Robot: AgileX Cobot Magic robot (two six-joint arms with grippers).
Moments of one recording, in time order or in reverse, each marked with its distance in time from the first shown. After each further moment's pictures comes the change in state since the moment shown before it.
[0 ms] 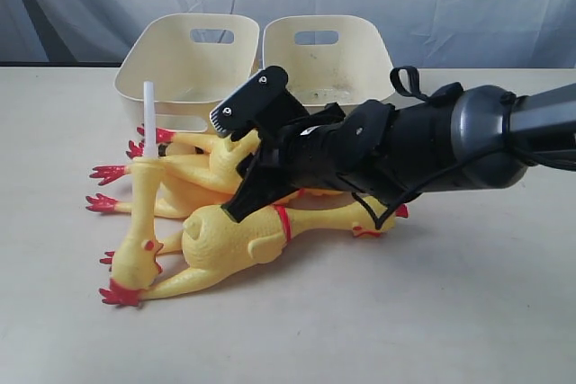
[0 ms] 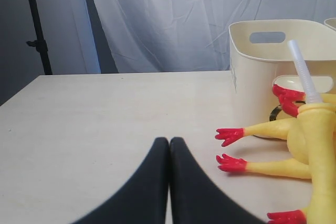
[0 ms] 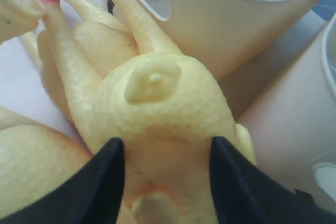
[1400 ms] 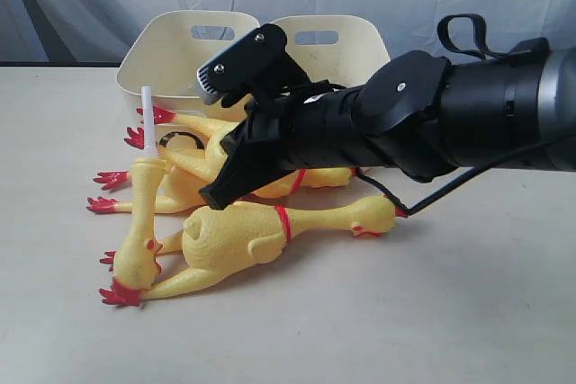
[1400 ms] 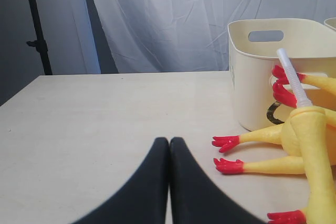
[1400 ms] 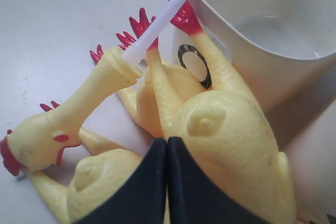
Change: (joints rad) left arm 0.000 0.000 0.000 0.000 0.000 0.000; right arm 0.004 -0.166 0.000 0.037 0.169 0.004
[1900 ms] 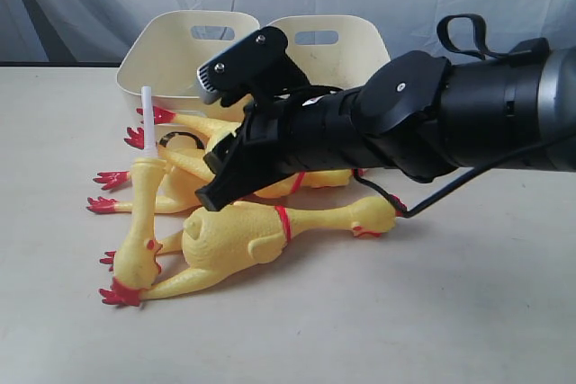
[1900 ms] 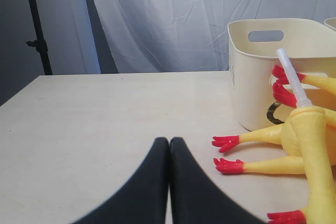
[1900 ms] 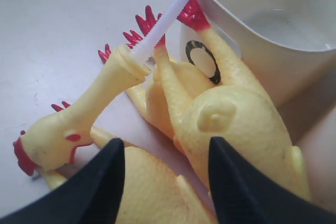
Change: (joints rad) left arm 0.000 0.000 0.000 0.000 0.000 0.000; right arm 0.000 0.000 0.000 0.002 0.024 0.042
